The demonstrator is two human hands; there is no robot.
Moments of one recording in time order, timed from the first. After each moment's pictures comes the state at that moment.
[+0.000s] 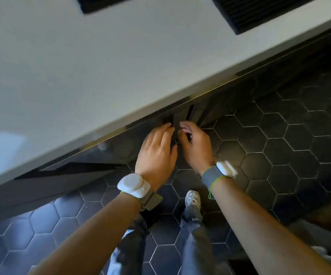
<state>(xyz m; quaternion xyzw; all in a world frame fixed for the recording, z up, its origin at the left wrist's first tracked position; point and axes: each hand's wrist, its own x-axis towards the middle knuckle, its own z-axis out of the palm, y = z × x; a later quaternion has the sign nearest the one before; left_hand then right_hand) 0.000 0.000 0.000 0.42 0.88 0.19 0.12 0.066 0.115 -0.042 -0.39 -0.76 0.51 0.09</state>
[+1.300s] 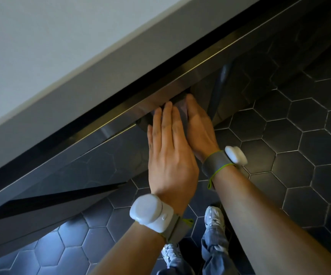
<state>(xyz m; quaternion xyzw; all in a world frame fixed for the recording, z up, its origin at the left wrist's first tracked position) 0.028 0.076 -0.112 0.39 0.89 0.23 -0.01 0.024 0.180 -0.137 -0.42 -0.59 0.67 0.16</state>
